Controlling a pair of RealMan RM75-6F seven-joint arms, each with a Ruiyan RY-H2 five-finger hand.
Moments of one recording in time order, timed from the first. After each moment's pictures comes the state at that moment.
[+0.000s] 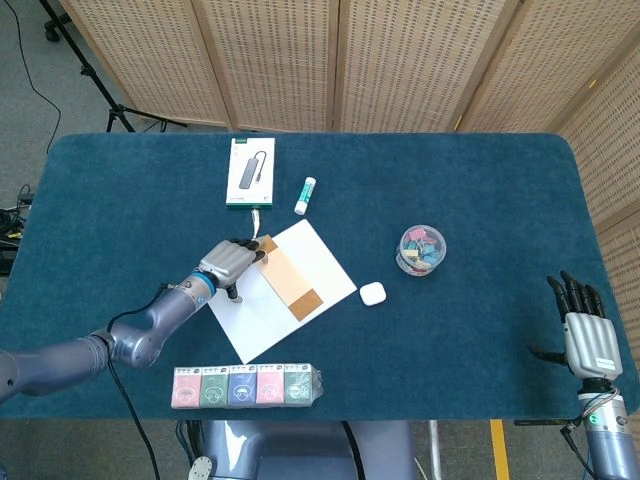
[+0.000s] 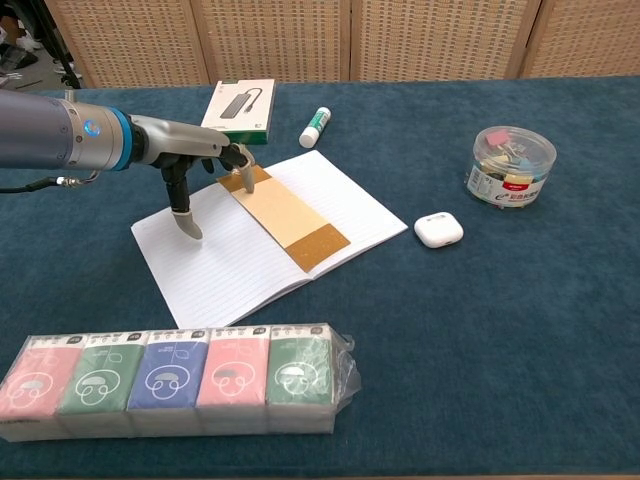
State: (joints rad) left arm -1.09 -1.50 -0.05 -1.27 0.86 0.51 0.24; right arm 0.15 -1.27 0.12 -1.42 -1.34 1.33 0.02
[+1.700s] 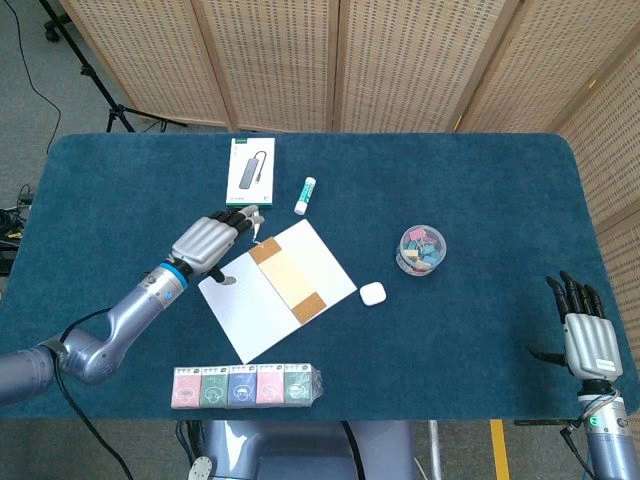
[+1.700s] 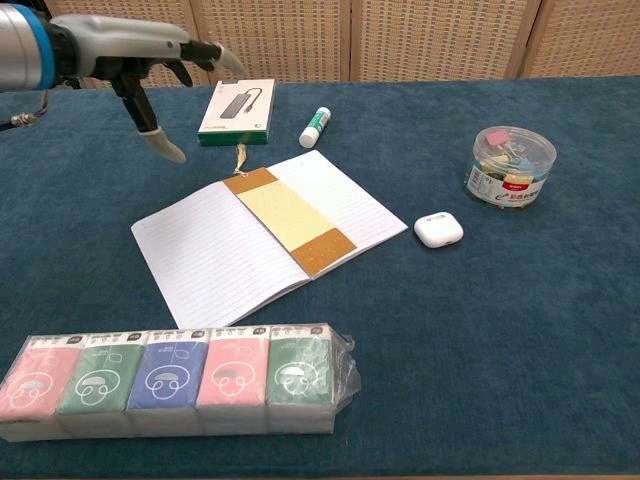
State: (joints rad) left arm -0.96 -1.26 -0.11 -1.53 1.09 0.77 0.09; right arm 0.15 -1.26 0.12 -1.44 -1.35 1.35 0.03
